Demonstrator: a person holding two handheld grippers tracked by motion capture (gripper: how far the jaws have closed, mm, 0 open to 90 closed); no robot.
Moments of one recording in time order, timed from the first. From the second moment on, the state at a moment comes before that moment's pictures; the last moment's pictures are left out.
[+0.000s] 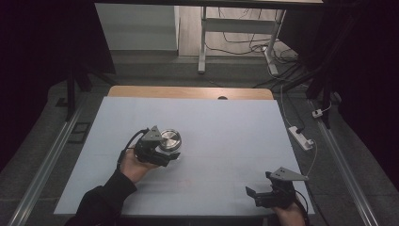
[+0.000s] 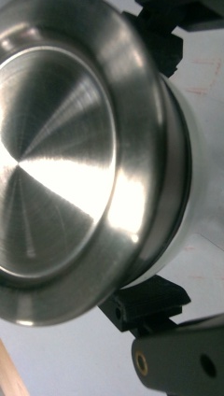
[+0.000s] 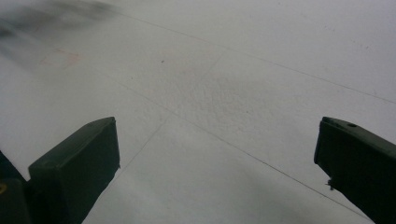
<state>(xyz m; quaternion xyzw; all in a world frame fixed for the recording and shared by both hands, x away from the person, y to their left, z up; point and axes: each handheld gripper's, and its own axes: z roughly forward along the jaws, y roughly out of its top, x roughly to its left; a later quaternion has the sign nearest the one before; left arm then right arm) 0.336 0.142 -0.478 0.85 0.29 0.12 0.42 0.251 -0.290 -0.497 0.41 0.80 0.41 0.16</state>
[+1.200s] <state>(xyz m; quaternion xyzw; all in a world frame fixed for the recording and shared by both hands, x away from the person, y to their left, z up) 0.322 0.101 -0.458 0.86 0.24 0.10 0.44 0.249 -0.289 -0.496 0.40 0.80 0.41 0.16</state>
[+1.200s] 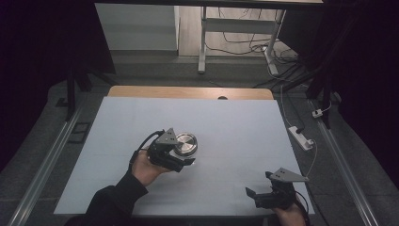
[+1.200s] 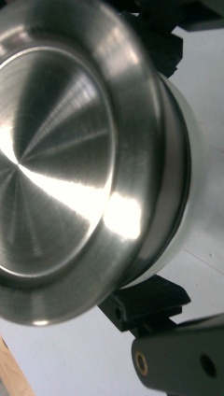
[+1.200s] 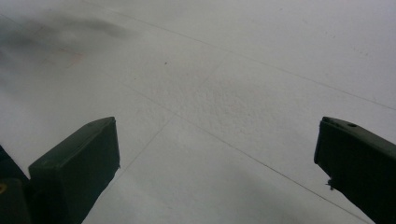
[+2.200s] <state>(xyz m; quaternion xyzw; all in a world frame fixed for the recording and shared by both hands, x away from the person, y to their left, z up) 0.320 0.103 -0.463 0.86 0.24 0.09 0.45 0.254 -0.256 -0.472 0.34 0.82 0.45 0.15</state>
